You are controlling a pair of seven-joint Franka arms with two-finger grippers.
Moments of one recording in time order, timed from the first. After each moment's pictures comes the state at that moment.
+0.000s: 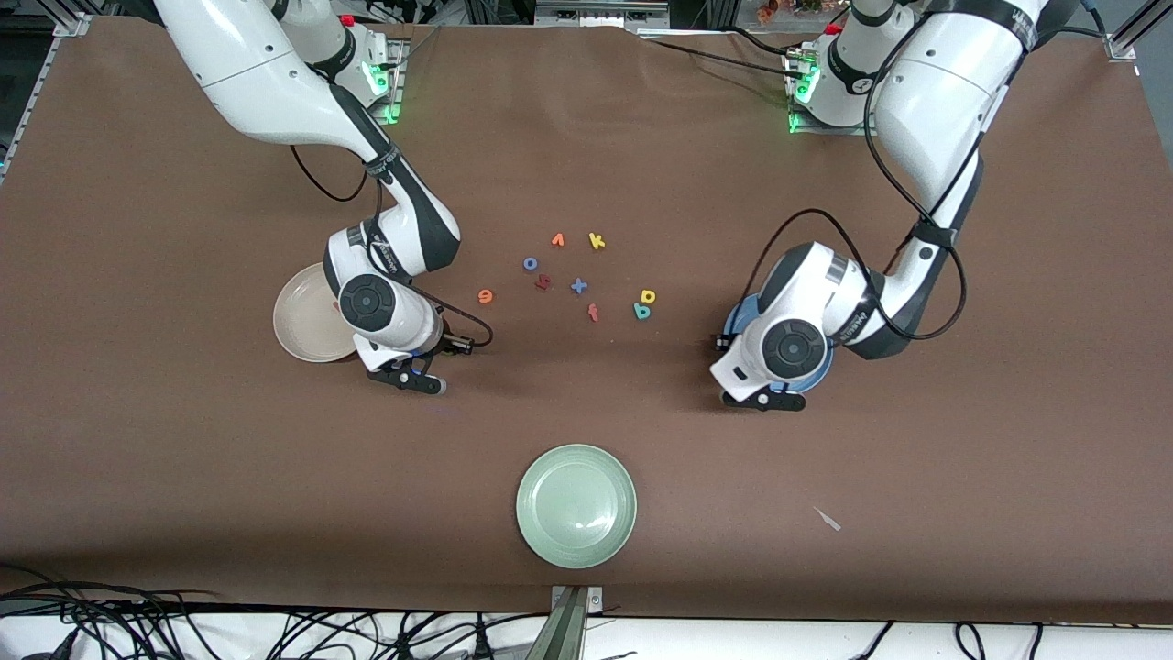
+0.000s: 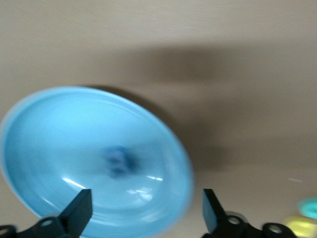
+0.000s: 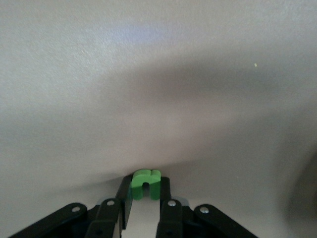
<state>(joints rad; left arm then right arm) -0.14 0.73 -0.35 -1.51 0.17 1.88 -0.50 0.27 0.67 0.16 -1.76 -0.04 2.33 0.67</state>
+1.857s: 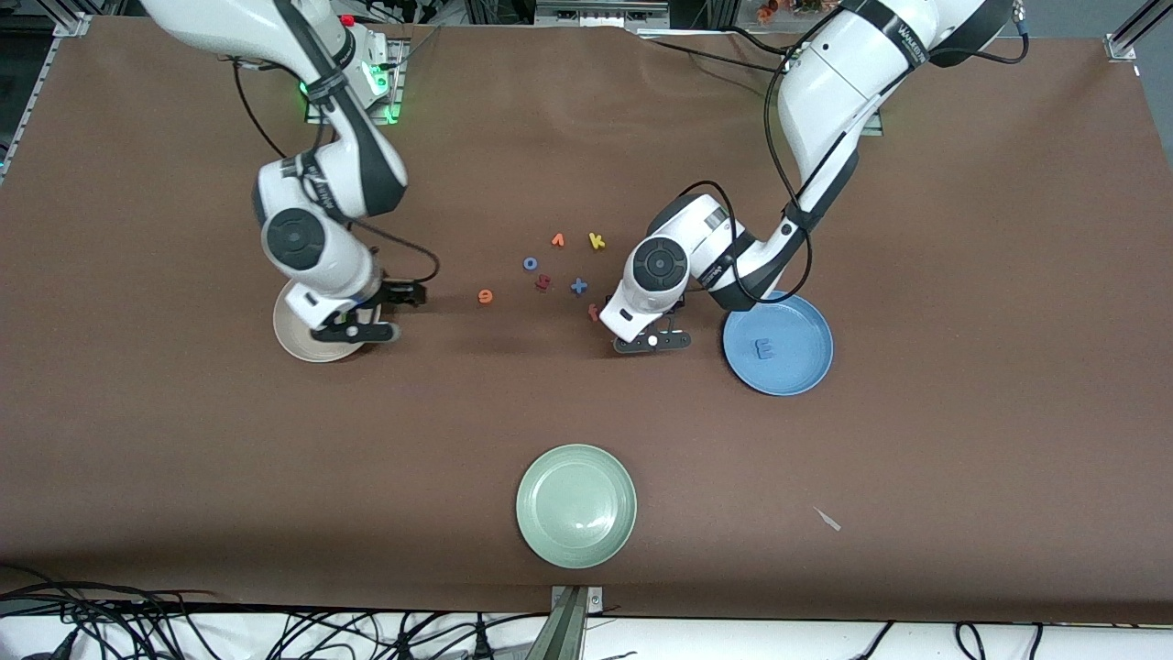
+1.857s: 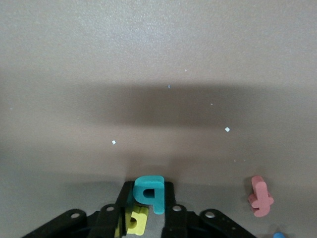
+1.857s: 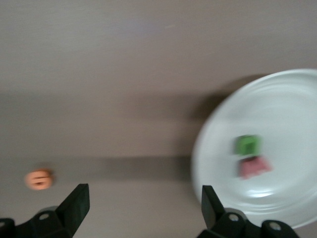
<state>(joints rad) -0.32 0.79 -0.40 -1.63 0.19 2.21 -0.86 0.28 0.35 0.13 -2.07 -0.03 2.29 0.42</state>
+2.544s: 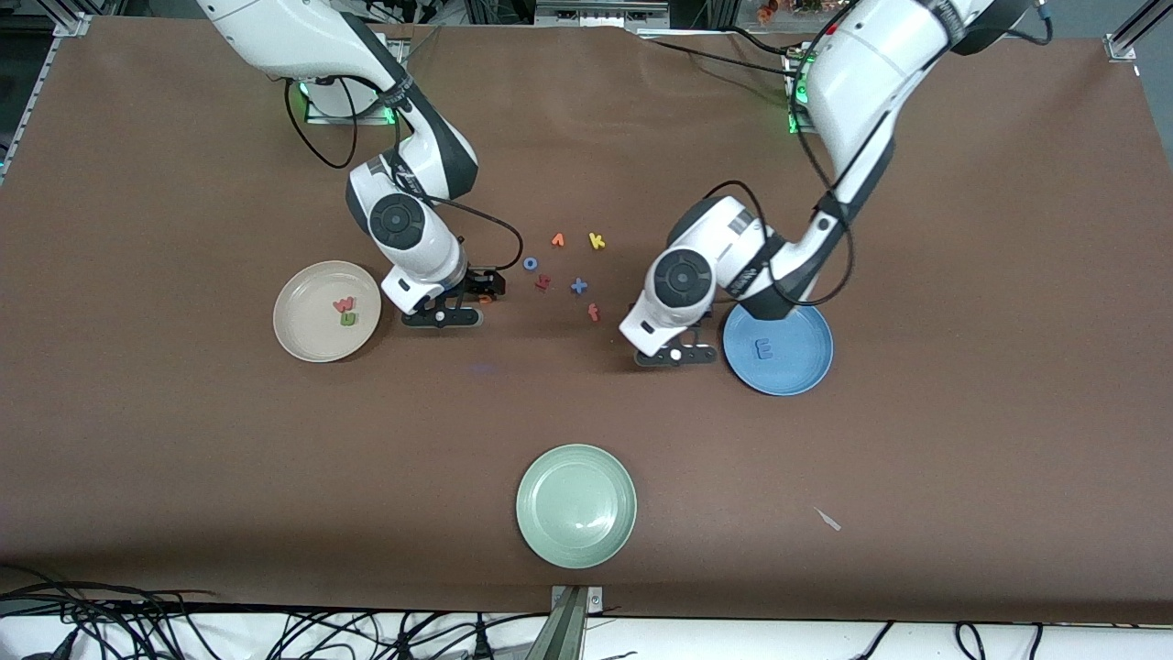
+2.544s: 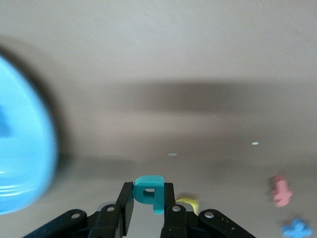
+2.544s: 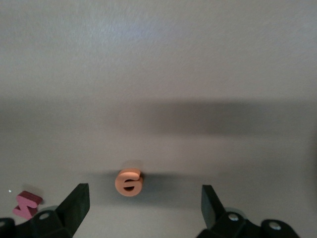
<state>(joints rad) -0.25 0.72 -0.39 -1.52 0.20 1.95 -0.70 0.34 0.48 0.22 -2.07 -0.03 2.48 0.54</state>
